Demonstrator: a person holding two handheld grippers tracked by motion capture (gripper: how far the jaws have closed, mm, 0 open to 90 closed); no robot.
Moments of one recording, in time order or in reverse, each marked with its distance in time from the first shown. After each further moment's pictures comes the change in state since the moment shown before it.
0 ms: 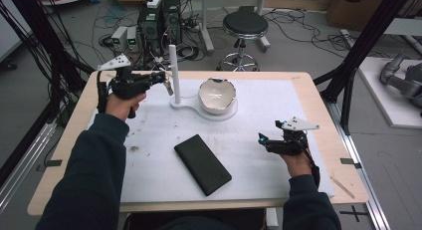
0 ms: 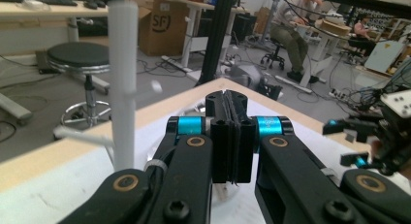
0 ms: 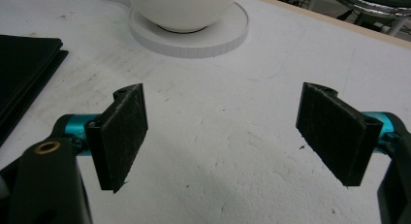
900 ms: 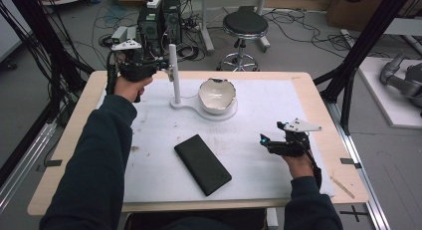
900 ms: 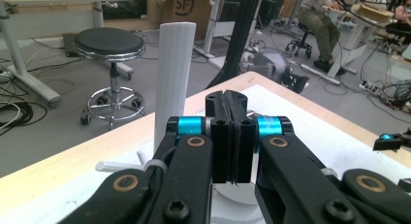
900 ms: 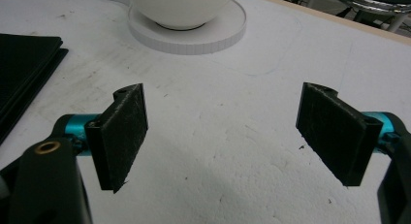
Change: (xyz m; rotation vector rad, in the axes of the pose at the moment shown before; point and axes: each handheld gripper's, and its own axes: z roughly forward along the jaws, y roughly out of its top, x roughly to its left) left arm 0.025 0.016 0.032 0.061 0.083 -0.026; right arm -0.002 -0.004 -0.004 -0.003 -0.001 0.011
